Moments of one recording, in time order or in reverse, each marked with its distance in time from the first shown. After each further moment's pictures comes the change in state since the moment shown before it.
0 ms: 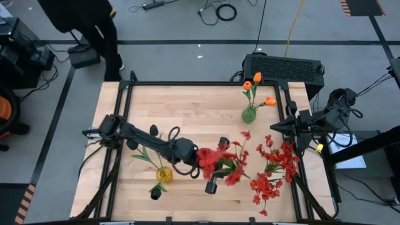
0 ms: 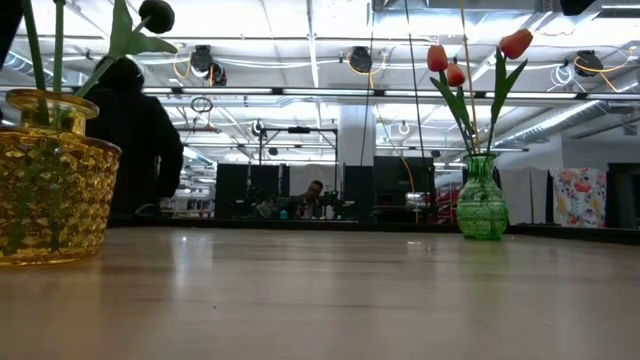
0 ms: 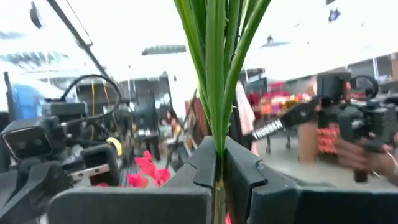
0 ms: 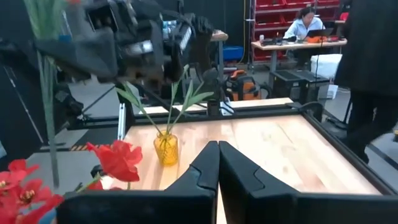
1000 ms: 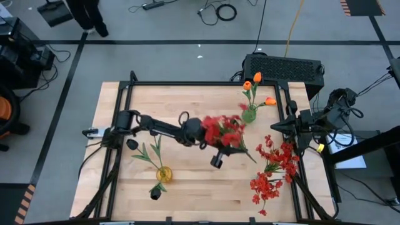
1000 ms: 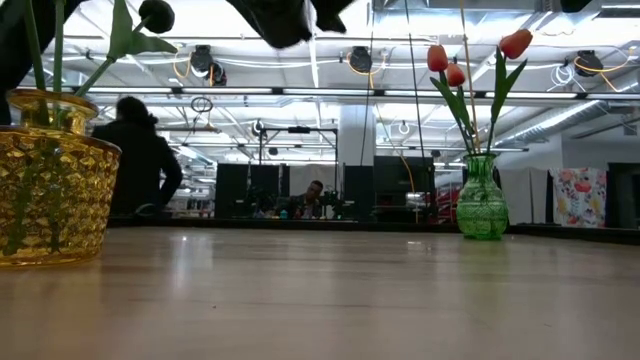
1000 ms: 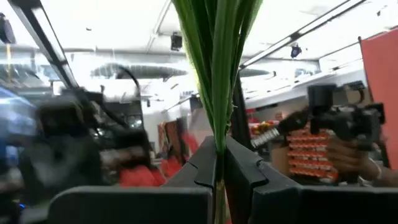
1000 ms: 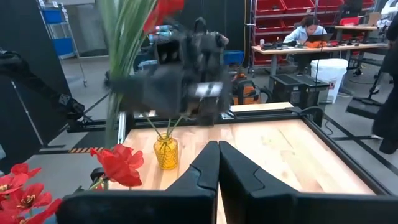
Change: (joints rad) left arm 0.219 0.157 0.002 0.307 0.351 -0.193; right arm 0.000 0.000 0.000 0.025 0.001 -0.024
